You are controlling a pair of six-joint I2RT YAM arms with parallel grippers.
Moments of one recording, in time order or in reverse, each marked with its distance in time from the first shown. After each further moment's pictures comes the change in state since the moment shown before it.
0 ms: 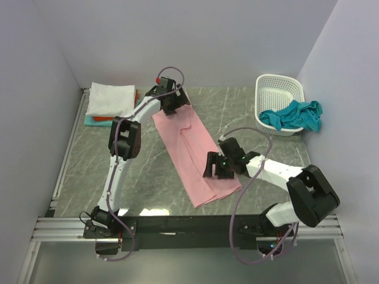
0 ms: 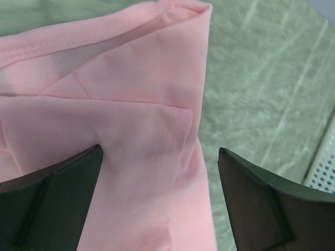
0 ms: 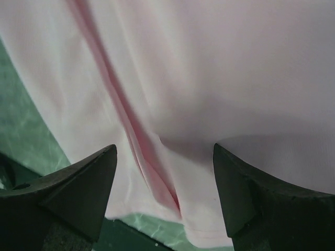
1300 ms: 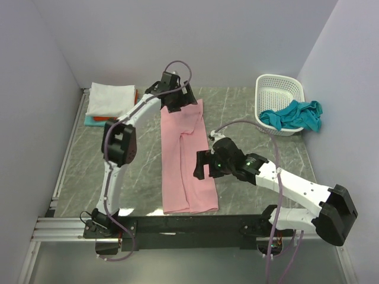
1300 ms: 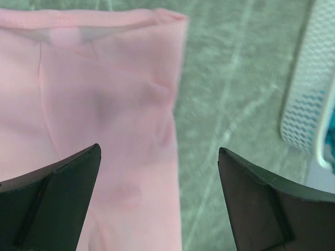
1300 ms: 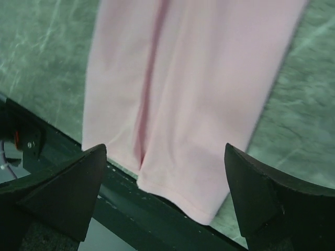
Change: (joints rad) left arm -0.069 -0.167 -0.086 -0.039 0.081 0.087; right arm 0.303 -0.254 0.150 -0.182 0.153 -0.020
